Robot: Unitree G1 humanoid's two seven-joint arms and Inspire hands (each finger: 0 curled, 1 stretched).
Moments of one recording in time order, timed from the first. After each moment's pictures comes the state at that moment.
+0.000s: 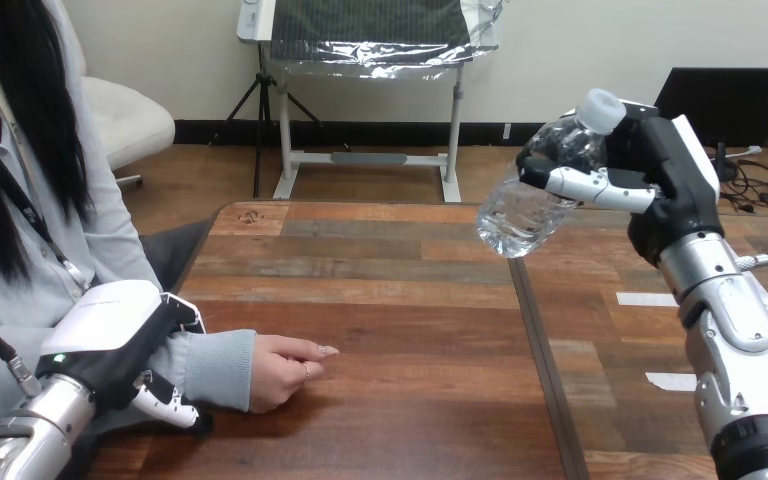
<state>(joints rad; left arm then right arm) -0.21 0.67 -0.20 0.60 0.68 -0.40 0.09 -0.60 -0.29 -0.18 0.84 0.12 -0.43 0.30</state>
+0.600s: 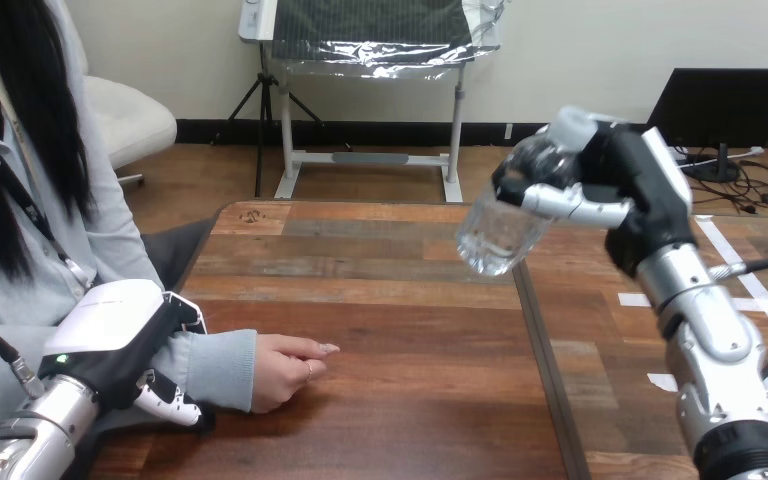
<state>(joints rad) -0.21 0.67 -0.21 0.60 0.68 -0.40 0.11 -0.61 -0.26 -0.15 0.91 0.10 -0.47 0.30</state>
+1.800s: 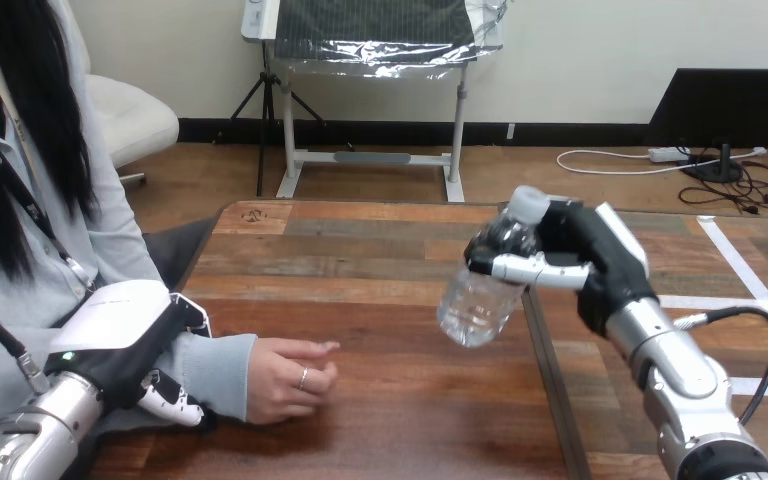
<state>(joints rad) -0.20 0.67 -0.21 0.54 0.67 -0.37 0.04 -0.64 -0.24 -0.12 1.18 0.01 -0.52 0.29</state>
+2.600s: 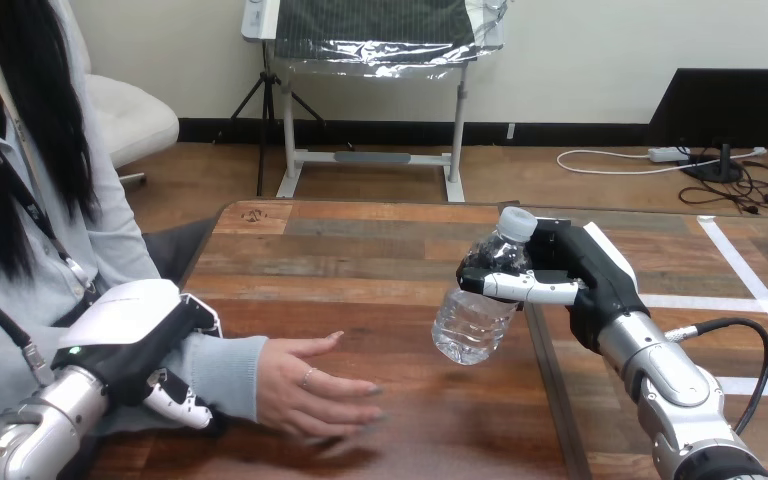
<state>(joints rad) -0.19 0.68 -0.19 0.47 0.63 -0.37 -0.07 -0.64 -0.23 -0.11 1.23 -0.02 -0.52 0.29</state>
